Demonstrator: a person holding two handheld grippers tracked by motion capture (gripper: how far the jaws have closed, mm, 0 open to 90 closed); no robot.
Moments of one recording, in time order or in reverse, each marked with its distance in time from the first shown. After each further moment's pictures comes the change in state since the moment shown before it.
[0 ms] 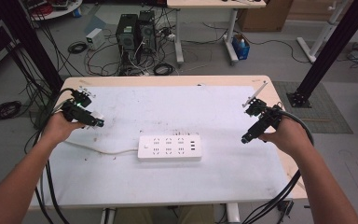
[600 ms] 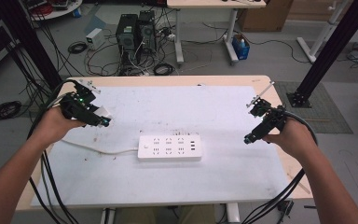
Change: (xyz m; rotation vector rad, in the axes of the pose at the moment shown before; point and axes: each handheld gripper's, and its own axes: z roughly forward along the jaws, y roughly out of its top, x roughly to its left) left arm -0.059 0.024 -0.059 -0.061 -0.073 0.157; right arm -0.001 -0.010 -0.008 -0.045 0.003 0.003
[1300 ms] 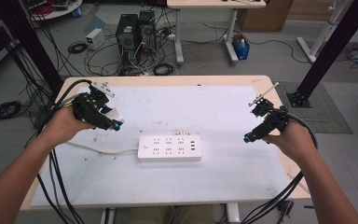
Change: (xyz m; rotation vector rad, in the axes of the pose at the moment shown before) left arm -0.031 0.022 0.000 0.003 -0.054 0.132; right arm 0.002 -0.005 -0.002 -0.056 -0.014 0.052
